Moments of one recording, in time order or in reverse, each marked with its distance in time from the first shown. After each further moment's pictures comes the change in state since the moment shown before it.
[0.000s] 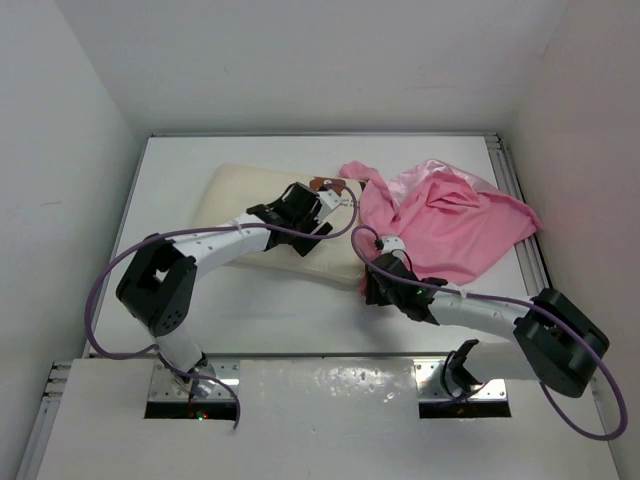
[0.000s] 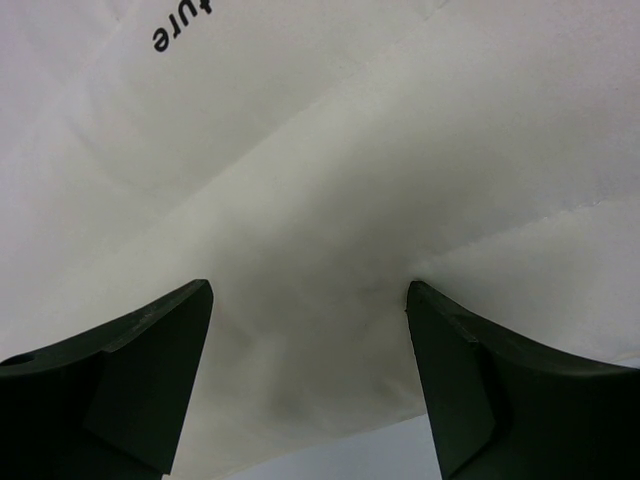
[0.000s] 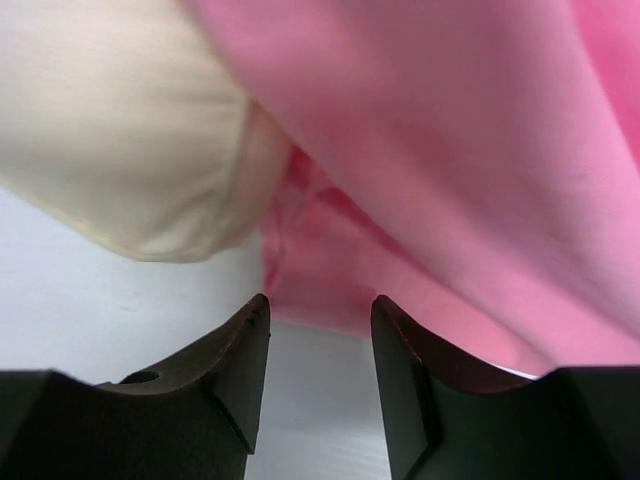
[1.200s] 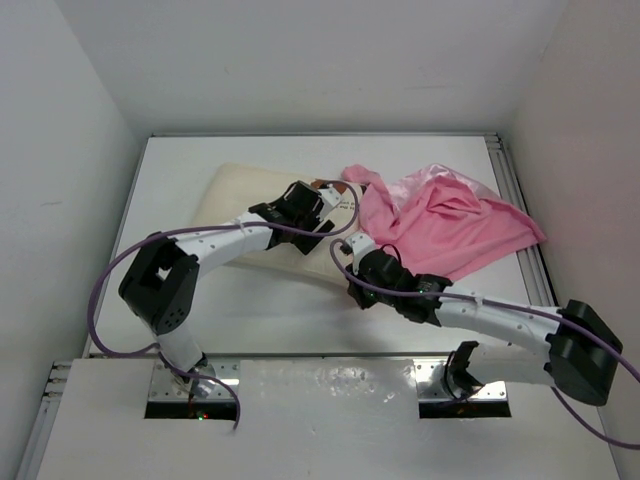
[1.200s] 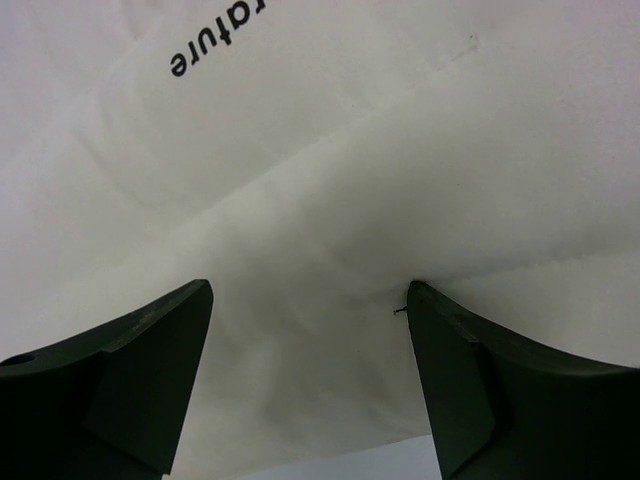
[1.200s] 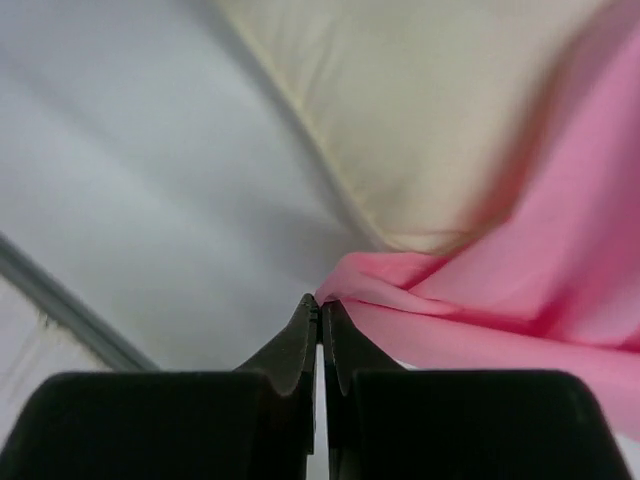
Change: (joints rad) left arm -0.004 0.013 0.019 0.005 -0.006 -0.029; right arm 0.155 -0.126 0.163 -0.124 -0.121 -0.276
